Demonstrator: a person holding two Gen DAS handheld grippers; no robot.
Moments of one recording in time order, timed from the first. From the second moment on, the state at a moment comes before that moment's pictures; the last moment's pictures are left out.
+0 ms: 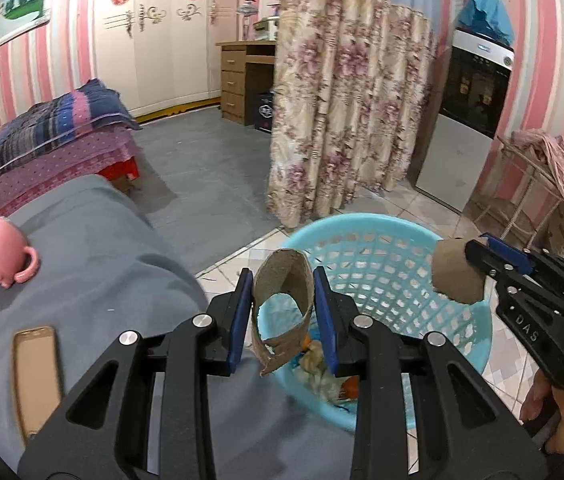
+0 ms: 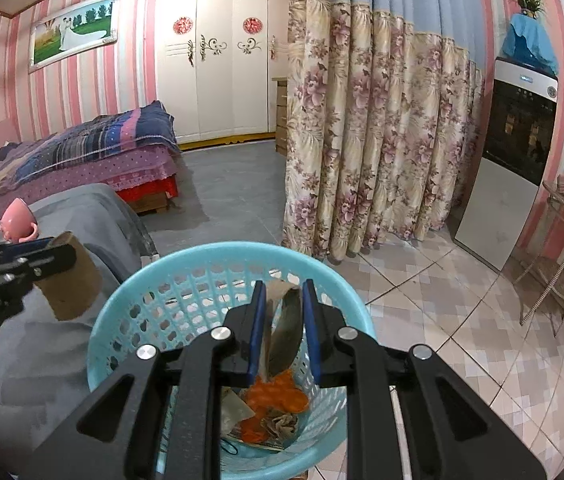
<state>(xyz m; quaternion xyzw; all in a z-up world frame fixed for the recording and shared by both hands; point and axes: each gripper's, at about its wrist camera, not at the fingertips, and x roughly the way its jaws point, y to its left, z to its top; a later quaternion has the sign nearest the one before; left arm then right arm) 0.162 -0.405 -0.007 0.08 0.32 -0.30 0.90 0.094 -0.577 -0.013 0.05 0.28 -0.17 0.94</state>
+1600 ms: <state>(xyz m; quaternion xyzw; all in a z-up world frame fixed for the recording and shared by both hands) 0.192 -0.233 0.033 0.04 0.29 -0.16 0.94 0.153 -0.493 -0.017 0.03 0.29 -0.17 0.94</state>
